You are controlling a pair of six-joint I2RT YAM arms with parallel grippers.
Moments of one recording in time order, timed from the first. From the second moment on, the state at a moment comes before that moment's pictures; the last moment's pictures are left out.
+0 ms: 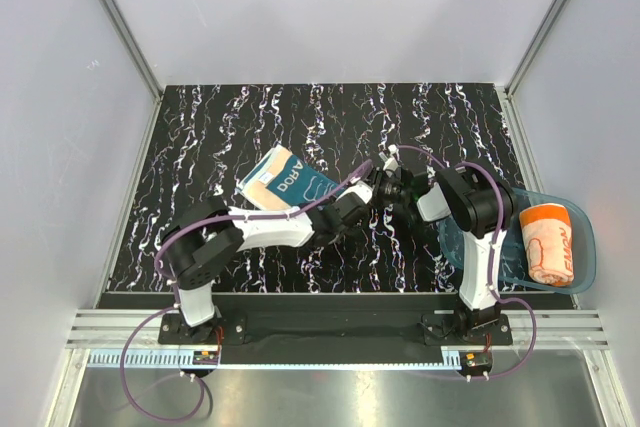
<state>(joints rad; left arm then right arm) -1.03 1.82 1.06 -0.25 -0.45 -0.23 0.33 2.08 0.73 0.97 -0.80 0.97</state>
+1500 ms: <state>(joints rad) -0.52 1.87 0.77 0.33 0.82 -1.02 0.44 1.31 0.72 -0.16 -0.46 0.76</state>
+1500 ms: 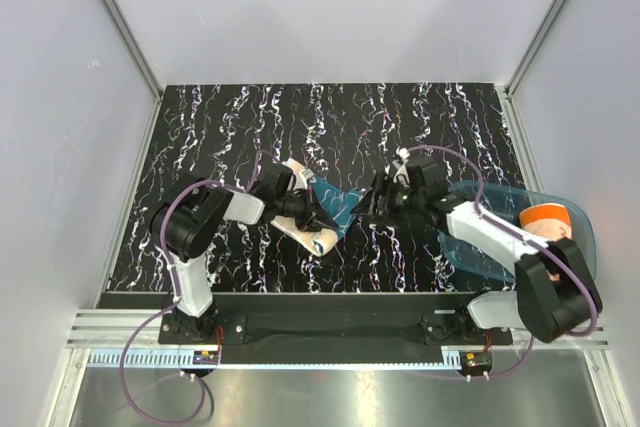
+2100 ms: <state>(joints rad) -0.49 1.93 0.78 0.38 0.90 -1.05 0.49 1.69 0.71 0.21 -0.42 0.84</state>
